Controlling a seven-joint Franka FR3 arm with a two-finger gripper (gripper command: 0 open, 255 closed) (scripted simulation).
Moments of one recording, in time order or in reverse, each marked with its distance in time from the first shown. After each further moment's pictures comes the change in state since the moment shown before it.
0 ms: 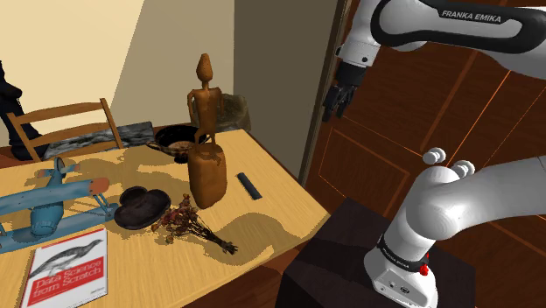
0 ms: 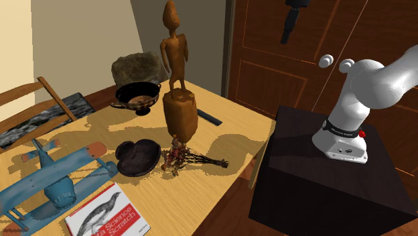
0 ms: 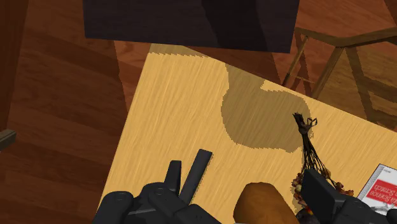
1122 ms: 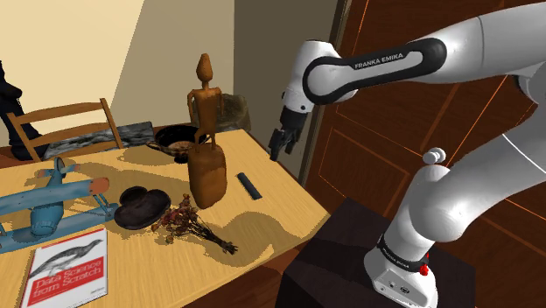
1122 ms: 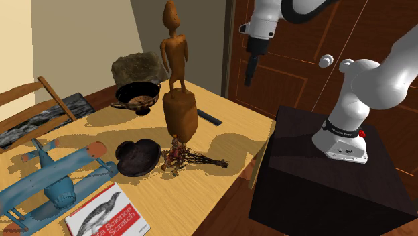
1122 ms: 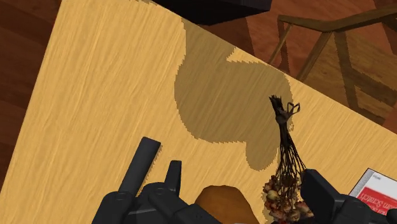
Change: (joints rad) arm 0.116 0.341 0.123 -0.109 0.149 0.461 0.030
